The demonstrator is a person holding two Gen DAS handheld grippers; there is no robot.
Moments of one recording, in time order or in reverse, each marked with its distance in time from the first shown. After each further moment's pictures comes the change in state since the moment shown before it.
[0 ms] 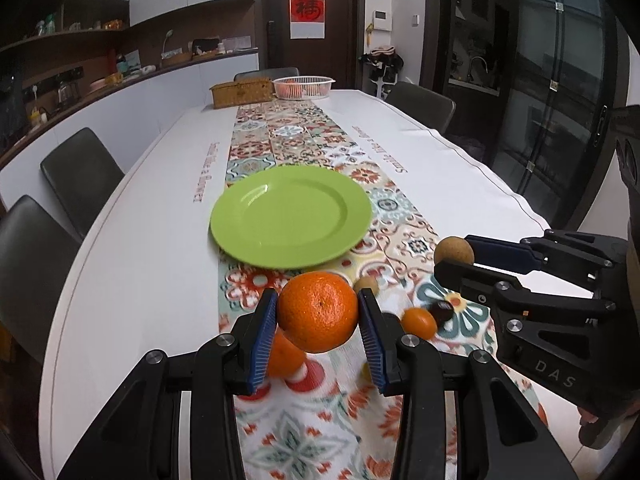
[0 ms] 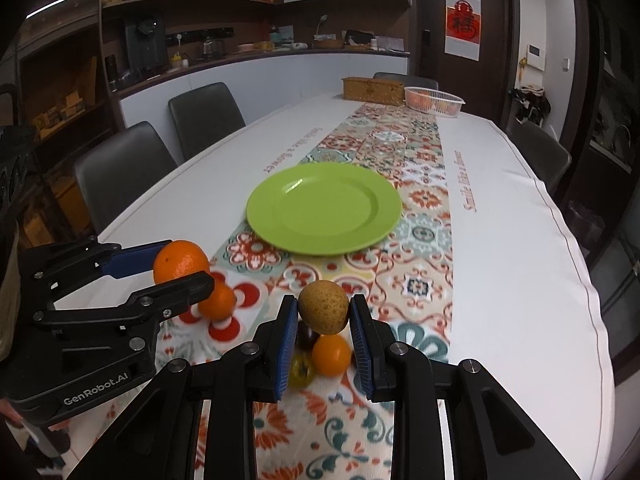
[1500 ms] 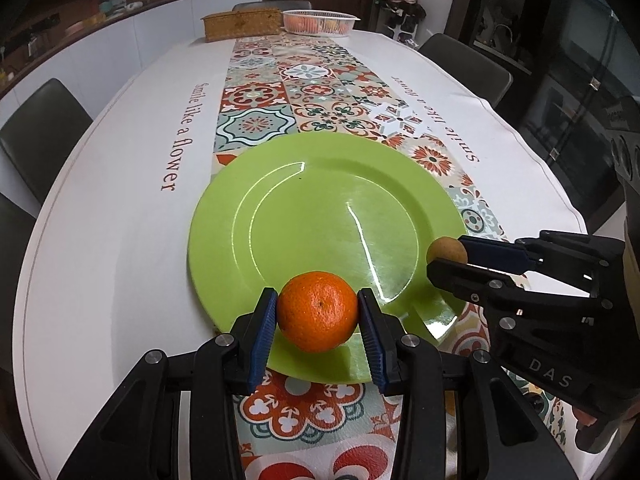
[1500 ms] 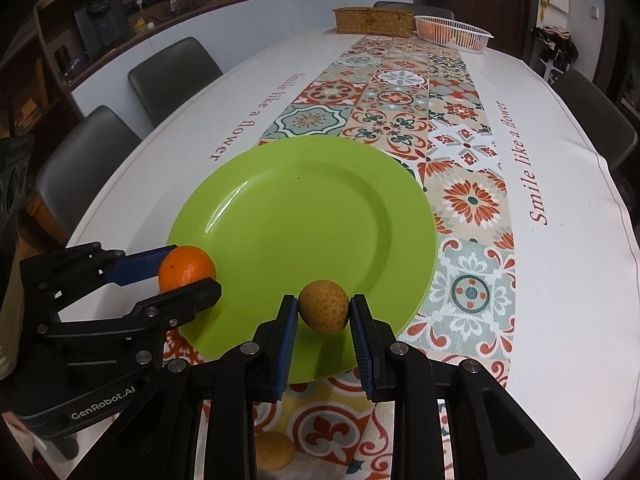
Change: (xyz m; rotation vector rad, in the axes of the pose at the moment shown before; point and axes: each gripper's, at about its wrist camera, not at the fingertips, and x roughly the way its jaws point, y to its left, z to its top) left arm 0.155 0.064 0.064 -0.069 0.241 -0.047; right arm 0.170 -0.040 0.083 0.081 0.253 0.064
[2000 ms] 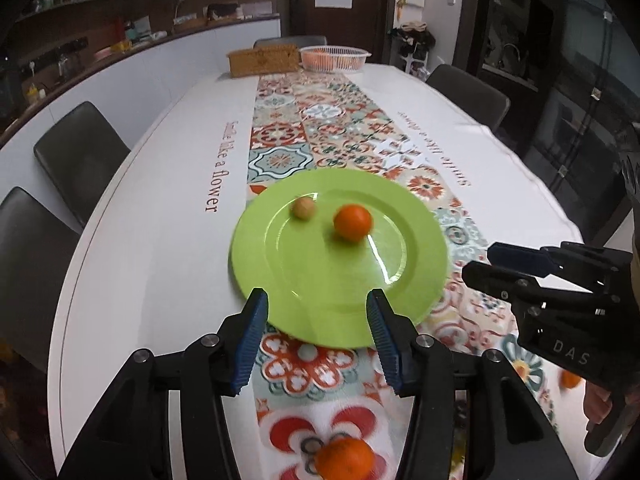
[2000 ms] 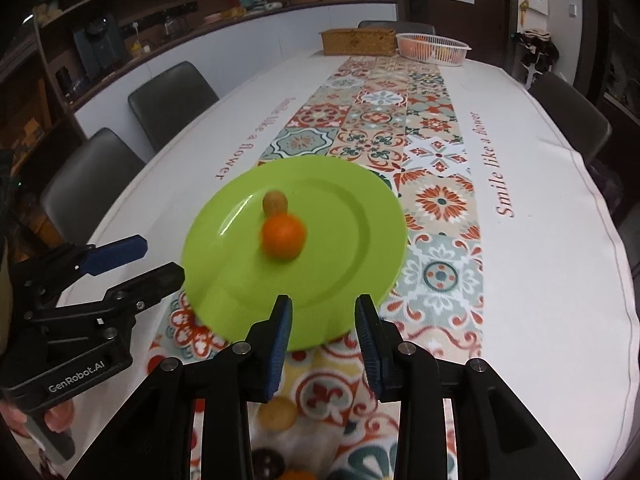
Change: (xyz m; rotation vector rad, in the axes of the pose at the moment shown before) left arm -0.071 -0.016 -0.020 -0.004 -0.126 0.077; right arm -0.060 -0.003 -0.023 0.043 -0.092 -0.020
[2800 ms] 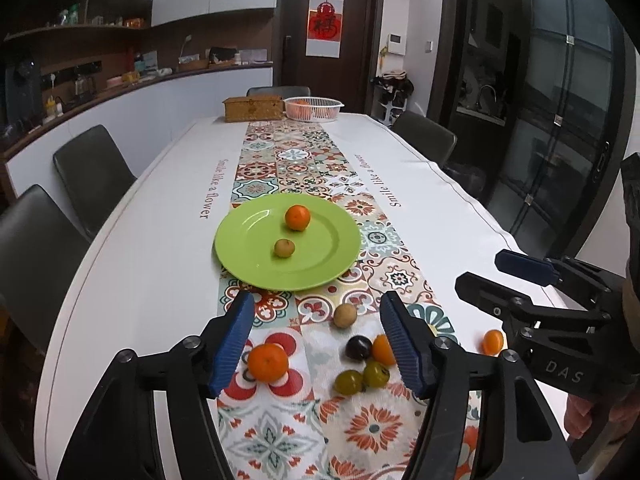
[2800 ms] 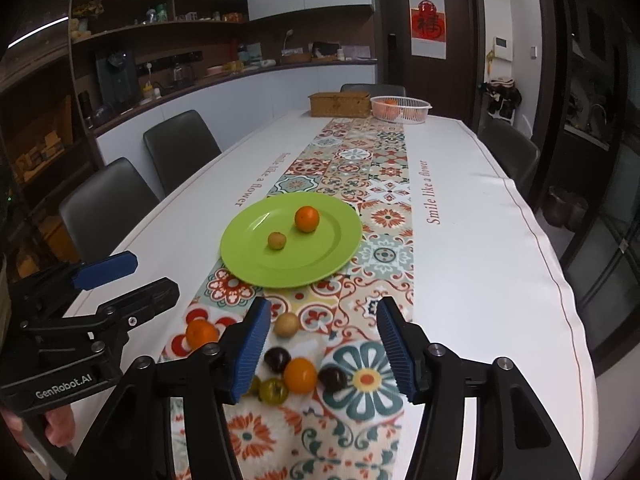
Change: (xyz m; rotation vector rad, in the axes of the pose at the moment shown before) left arm -0.119 -0.055 -0.072 -0.021 -0.183 -0.036; right arm -0.136 0.010 -0.085 -0.007 -0.209 -0.079
